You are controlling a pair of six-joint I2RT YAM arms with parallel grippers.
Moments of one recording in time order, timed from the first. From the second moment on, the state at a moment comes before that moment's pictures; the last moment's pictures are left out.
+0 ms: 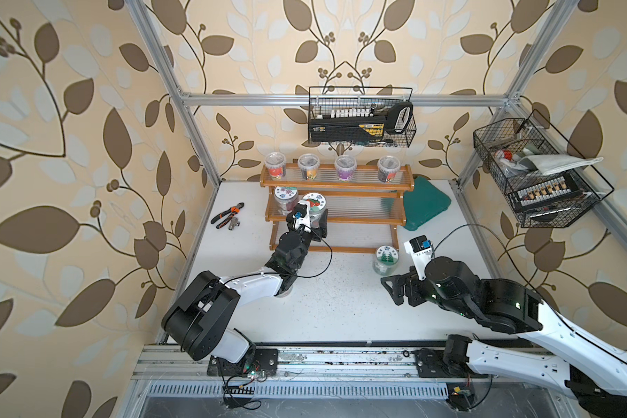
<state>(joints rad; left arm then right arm) -0.63 1.50 0.62 0.96 -0.31 -0.07 1.03 0.82 1.08 -1.01 0.34 0.63</state>
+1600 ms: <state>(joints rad) -0.57 1.75 0.86 0.90 -0.34 -0.16 0.93 0.80 1.02 -0.99 0.28 0.58</state>
